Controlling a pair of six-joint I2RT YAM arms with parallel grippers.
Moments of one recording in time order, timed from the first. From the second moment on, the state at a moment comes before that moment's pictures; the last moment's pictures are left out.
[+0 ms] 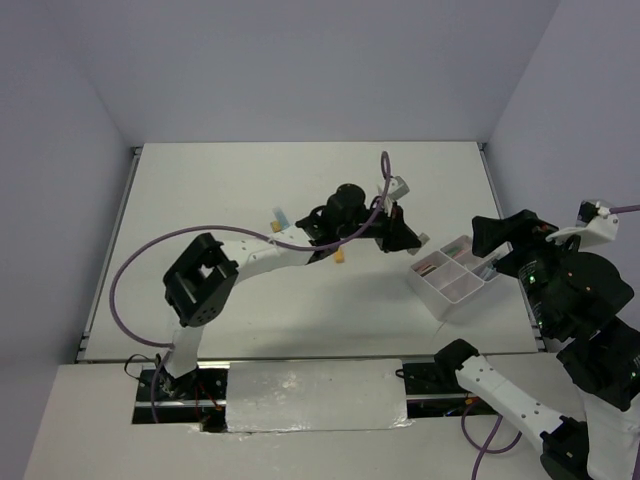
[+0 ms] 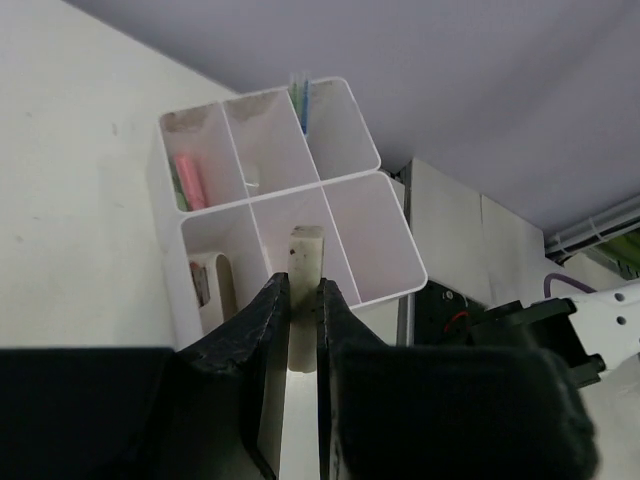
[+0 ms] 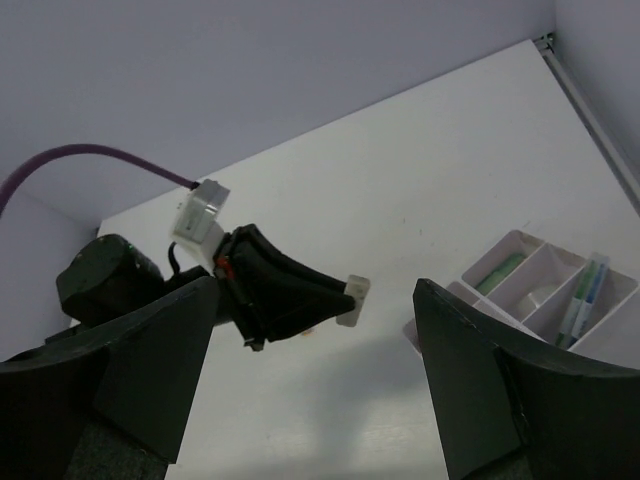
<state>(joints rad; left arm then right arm) -0.88 1.94 1.46 0.37 0.53 -0.43 0.53 0.61 1.47 -1.00 0.56 0.54</state>
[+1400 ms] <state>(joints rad) -1.00 2.31 1.81 0.27 0.50 -0.40 0.53 0.57 1.40 -1.03 0.42 0.49</state>
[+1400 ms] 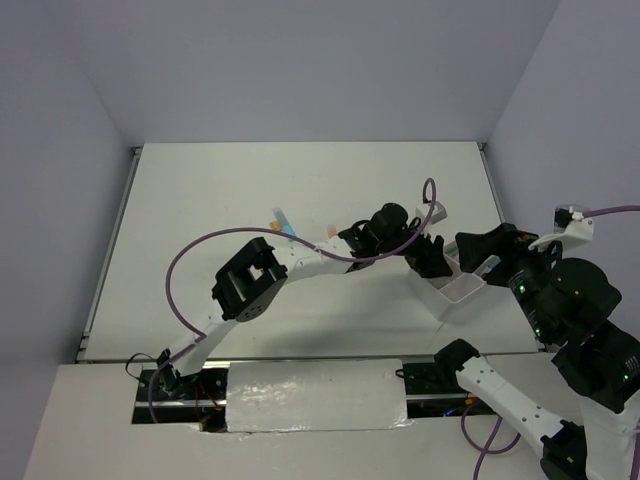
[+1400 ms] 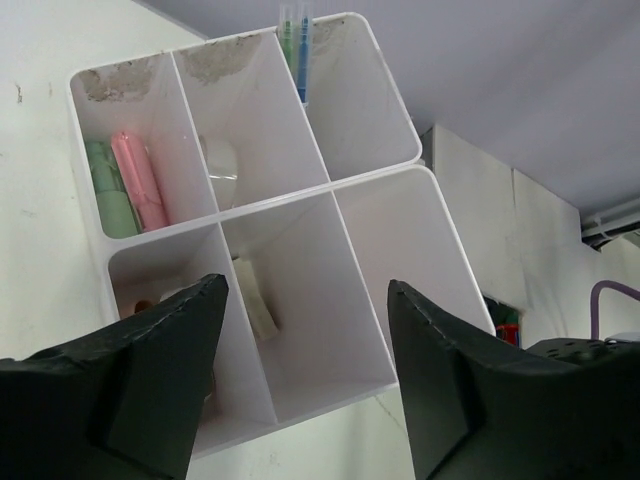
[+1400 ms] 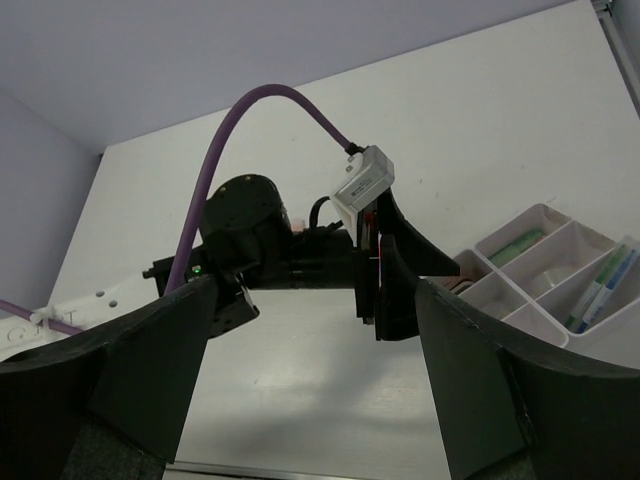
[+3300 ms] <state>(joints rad) -0.47 2.08 1.52 -0.55 -0.44 -0.77 0.53 0.61 1.25 -0.88 0.32 0.48</state>
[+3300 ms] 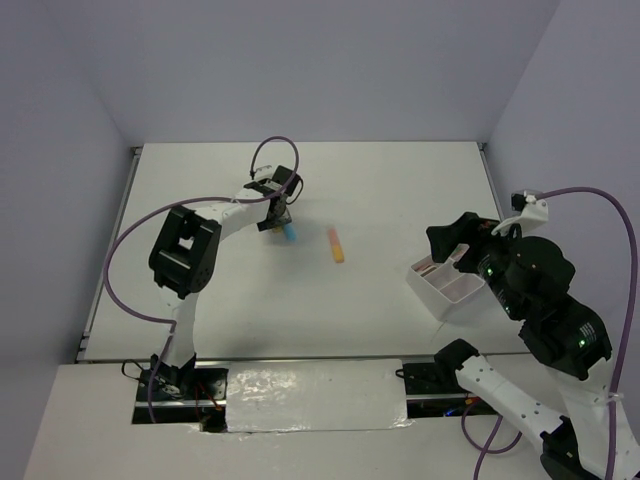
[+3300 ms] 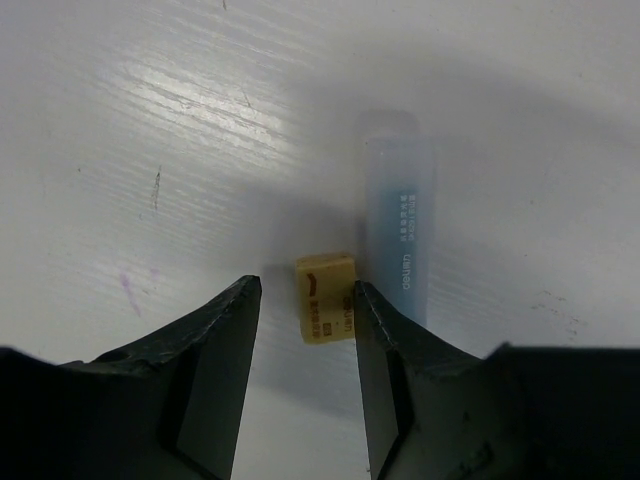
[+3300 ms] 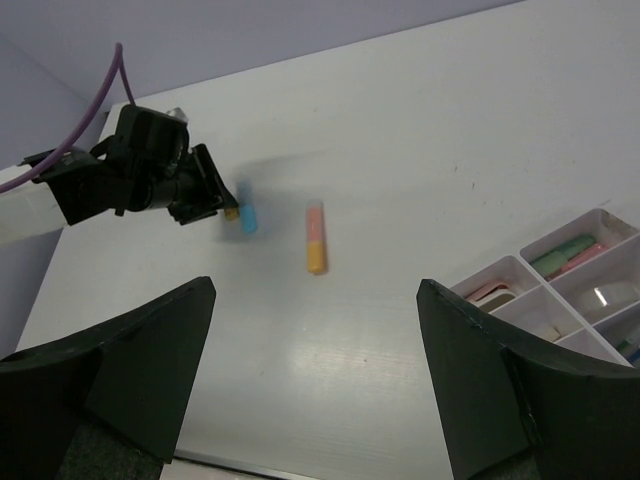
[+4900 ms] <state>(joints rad) -0.90 2.01 1.60 0.15 0.36 -0.36 0.53 0.62 1.32 -0.89 0.34 0.46</state>
